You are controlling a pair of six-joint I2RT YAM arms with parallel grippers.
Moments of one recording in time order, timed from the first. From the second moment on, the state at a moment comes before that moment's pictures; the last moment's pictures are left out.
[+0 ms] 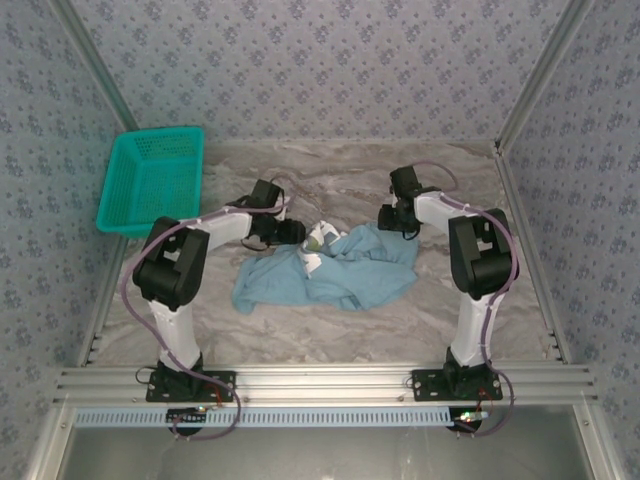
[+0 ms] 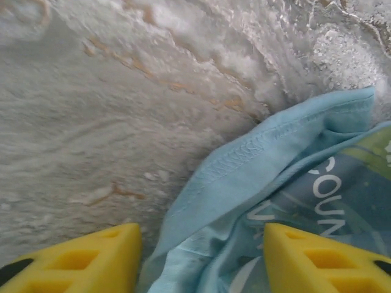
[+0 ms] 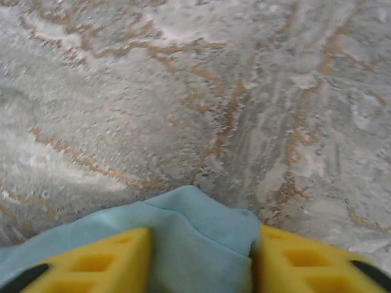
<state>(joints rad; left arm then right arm) -0.44 1.93 1.21 -0.35 0.32 -0.39 0.24 1.97 1.31 -0.49 -0.02 0.27</state>
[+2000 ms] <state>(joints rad) -0.03 1.33 1.48 0.03 0.42 -0.60 0.06 1.45 1.57 -0.06 -0.32 0.37</state>
